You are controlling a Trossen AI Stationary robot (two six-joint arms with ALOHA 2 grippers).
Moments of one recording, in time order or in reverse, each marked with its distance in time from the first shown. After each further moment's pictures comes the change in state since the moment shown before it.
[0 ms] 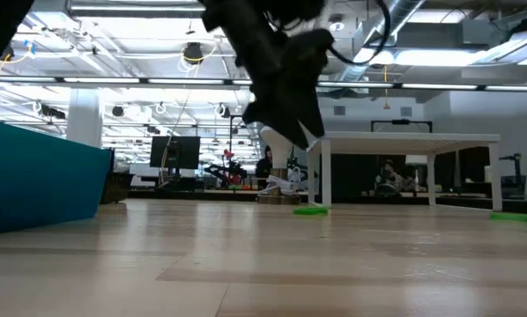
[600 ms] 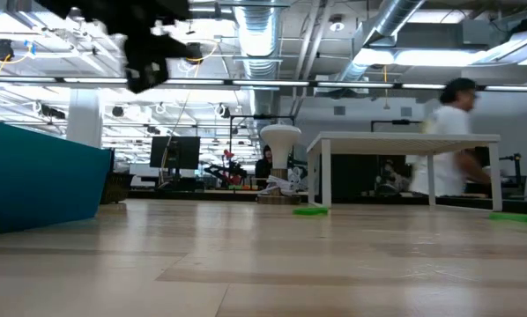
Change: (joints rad) left arm -0.189 -0.764 -0.843 0.573 0.088 -0.307; right arm -0.003 0.000 0.000 -0.004 0.000 -0.003
